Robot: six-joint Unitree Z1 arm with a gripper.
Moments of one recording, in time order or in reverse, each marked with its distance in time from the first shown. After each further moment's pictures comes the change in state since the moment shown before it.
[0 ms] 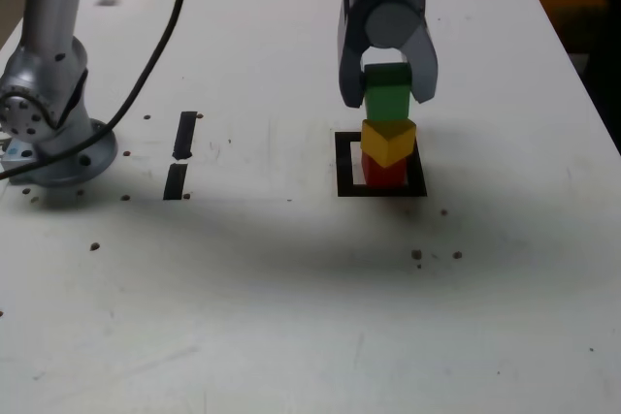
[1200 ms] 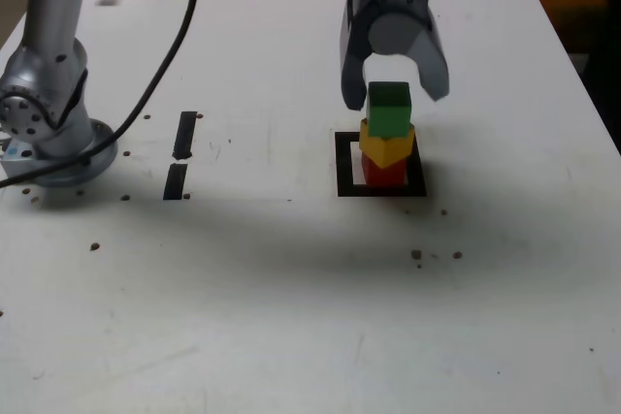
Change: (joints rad) arm -0.001 -0.005 0.007 -0.007 0.052 0.005
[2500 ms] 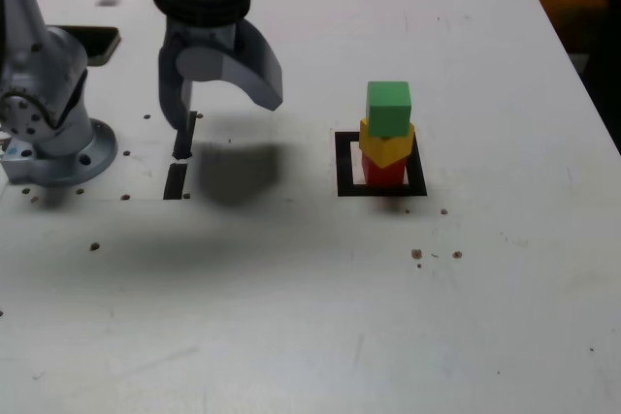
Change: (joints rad) arm 0.003 -0.420 0.795 -0.298 0.027 -0.090
